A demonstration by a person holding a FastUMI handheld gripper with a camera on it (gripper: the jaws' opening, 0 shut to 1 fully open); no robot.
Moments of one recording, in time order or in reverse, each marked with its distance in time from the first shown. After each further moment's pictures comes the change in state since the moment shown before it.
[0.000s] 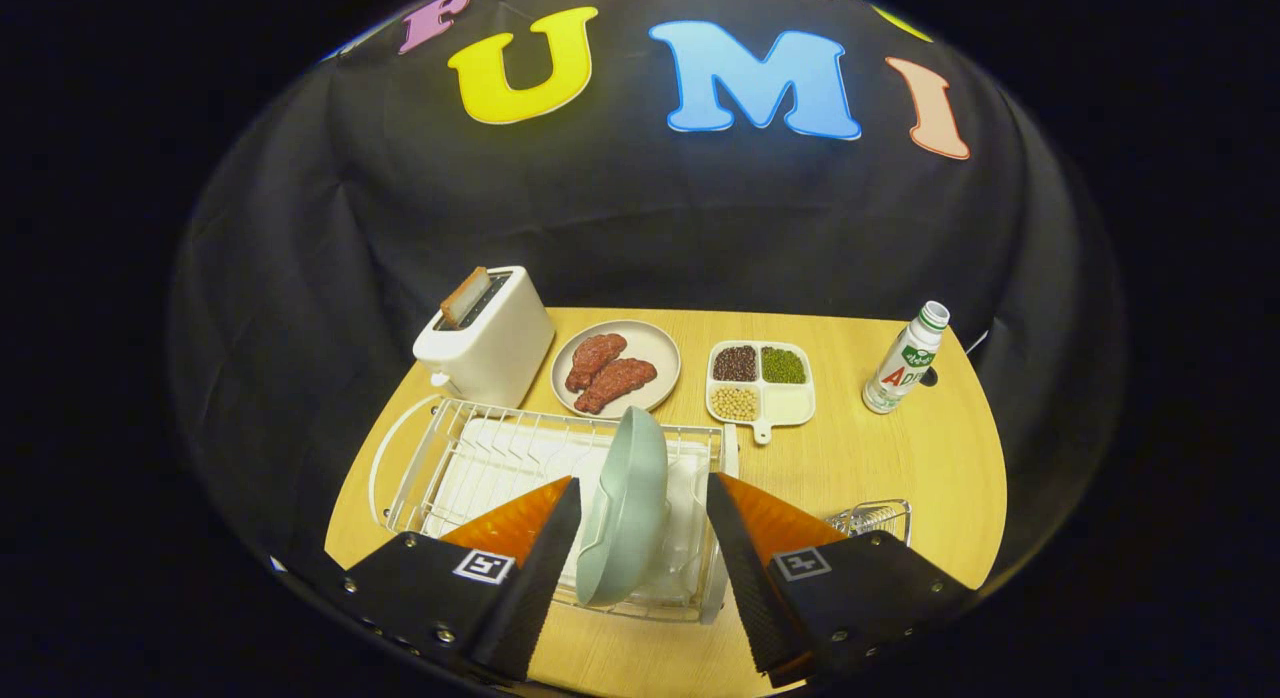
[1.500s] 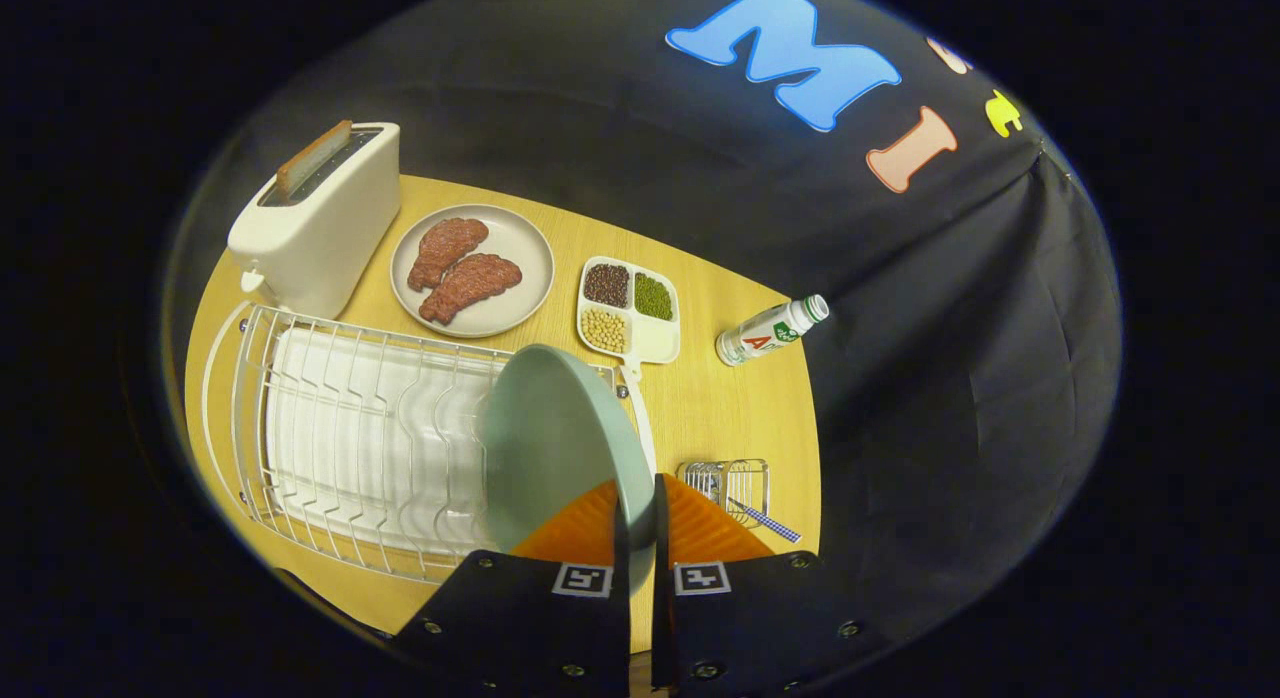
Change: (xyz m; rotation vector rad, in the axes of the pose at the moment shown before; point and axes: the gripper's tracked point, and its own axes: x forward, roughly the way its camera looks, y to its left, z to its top) arm 0.004 -0.003 0.012 -0.234 0.325 -0.693
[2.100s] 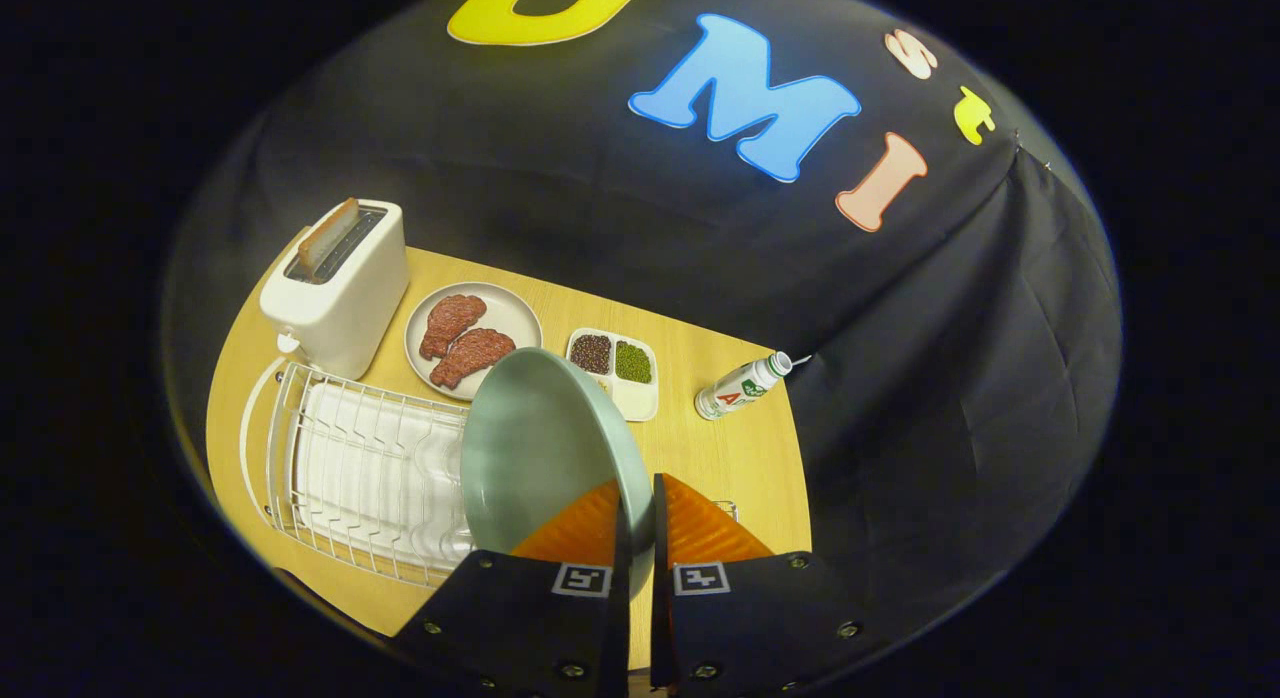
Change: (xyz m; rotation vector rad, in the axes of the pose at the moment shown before) arm -0.040 -0.047 0.022 0.094 -0.141 0.104
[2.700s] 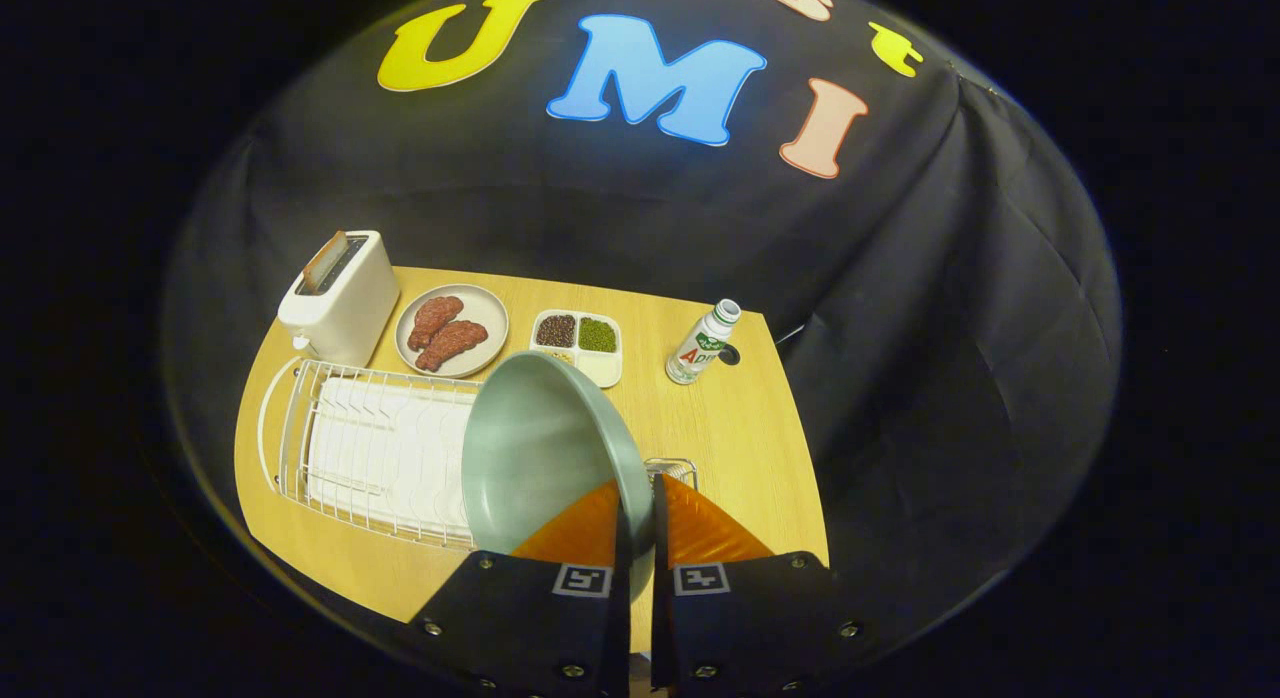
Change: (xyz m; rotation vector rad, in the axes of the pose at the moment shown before) arm -0.014 -0.100 -0.074 0.126 -0.006 0.119
